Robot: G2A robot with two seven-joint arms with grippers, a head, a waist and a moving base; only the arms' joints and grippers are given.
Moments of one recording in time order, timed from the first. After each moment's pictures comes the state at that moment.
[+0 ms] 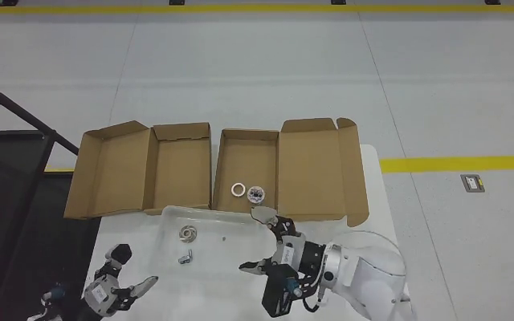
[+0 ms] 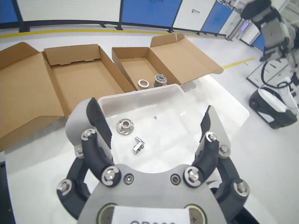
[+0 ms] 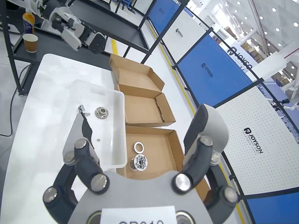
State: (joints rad) left arm 1.83 -1.16 -1.98 -1.93 1.00 -0.89 0.04; right arm -1.20 -1.42 1.25 -2.03 -2.10 -0.91 -0.24
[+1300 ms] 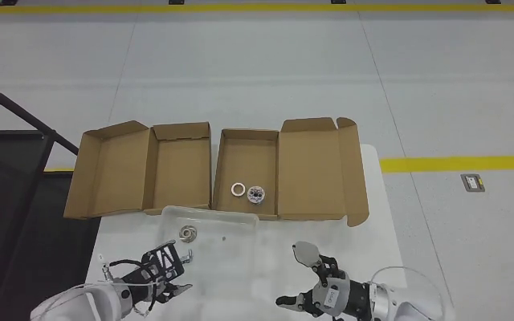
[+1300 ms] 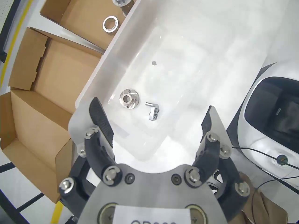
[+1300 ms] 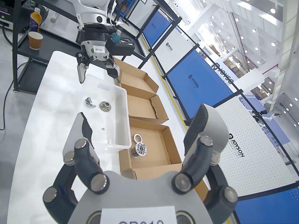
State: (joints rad) left arm 1.62 -1.10 -1.76 -2.12 1.45 -0.94 -0.53; right arm -1.52 -1.30 1.47 -2.14 -2.36 -0.77 -0.75
